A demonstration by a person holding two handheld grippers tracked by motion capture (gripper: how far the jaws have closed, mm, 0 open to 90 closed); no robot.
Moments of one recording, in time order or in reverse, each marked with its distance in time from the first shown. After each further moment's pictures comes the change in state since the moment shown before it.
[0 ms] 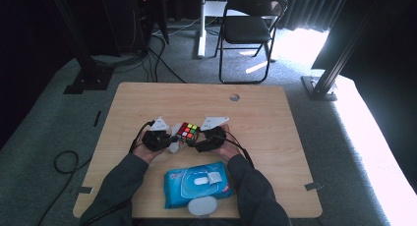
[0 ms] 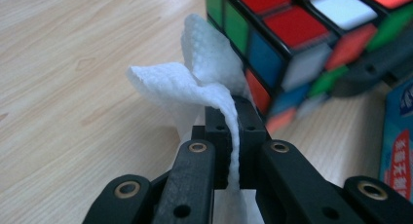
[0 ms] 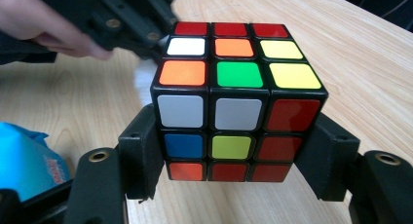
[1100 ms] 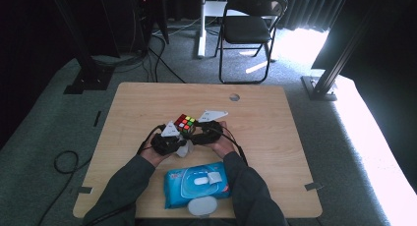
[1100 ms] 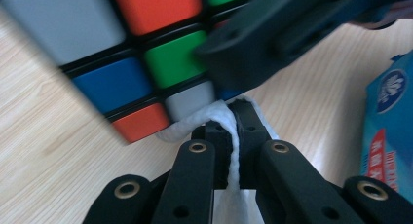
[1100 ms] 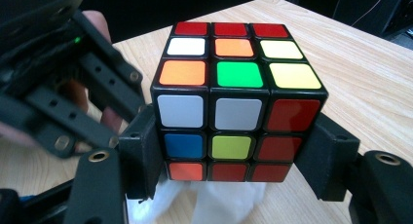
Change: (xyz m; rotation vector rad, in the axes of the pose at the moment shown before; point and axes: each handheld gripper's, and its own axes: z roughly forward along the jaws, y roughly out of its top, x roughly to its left) left arm -0.029 0.012 0.015 0.014 -0.011 0.103; right arm -0.004 0.018 0.007 -0.065 -0.044 0.111
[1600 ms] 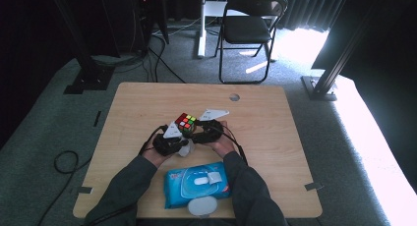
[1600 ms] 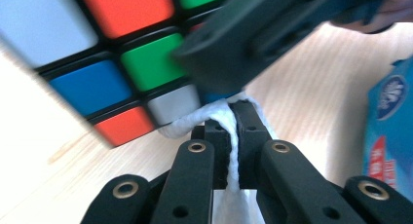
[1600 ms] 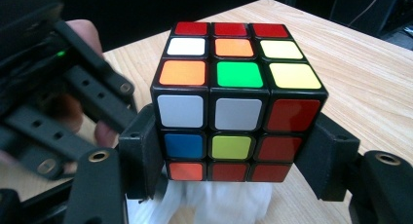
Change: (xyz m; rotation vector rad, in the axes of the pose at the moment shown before) left arm -0.003 0.002 -0.001 -0.012 0.042 0.014; right arm -0.003 0.001 -0.002 -0.014 0.000 0.022
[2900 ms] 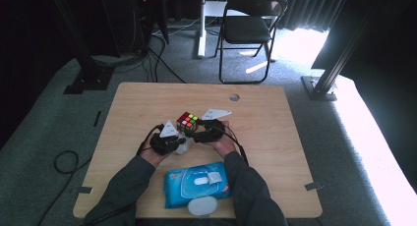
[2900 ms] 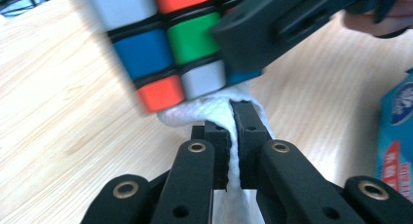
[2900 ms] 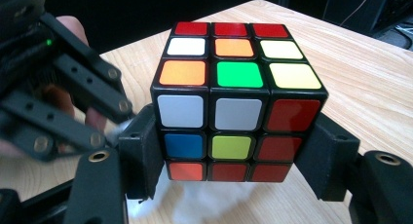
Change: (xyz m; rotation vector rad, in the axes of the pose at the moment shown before) left arm 0.008 -0.006 -0.007 -0.030 0.032 -0.048; right arm -0.005 -0.003 -0.003 -0.008 -0.028 0.026
